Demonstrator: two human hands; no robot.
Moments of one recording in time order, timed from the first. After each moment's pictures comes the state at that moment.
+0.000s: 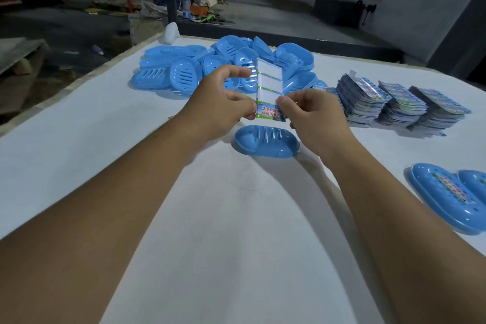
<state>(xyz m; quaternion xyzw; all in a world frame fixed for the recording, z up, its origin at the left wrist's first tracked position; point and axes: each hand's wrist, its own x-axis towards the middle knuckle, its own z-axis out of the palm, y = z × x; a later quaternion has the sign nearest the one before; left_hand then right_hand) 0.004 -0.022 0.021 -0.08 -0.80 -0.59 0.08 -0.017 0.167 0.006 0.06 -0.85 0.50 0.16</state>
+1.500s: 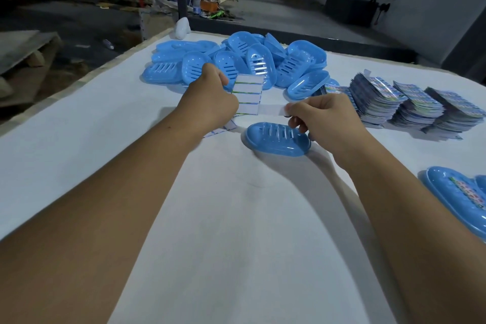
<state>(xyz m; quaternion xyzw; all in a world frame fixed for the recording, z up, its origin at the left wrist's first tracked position) 0.002 -0.041 0.026 0.08 -0.90 -0.41 0.11 -0.009 0.165 0.012 0.03 -0.85 0.52 0.06</state>
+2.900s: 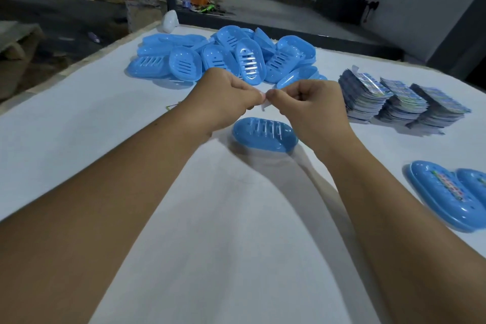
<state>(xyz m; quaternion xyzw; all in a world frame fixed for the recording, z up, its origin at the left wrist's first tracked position) 0.010 -0.013 0.026 0.00 -0.83 -0.55 0.08 0.001 0.151 0.018 0.10 -0.84 0.50 0.19</state>
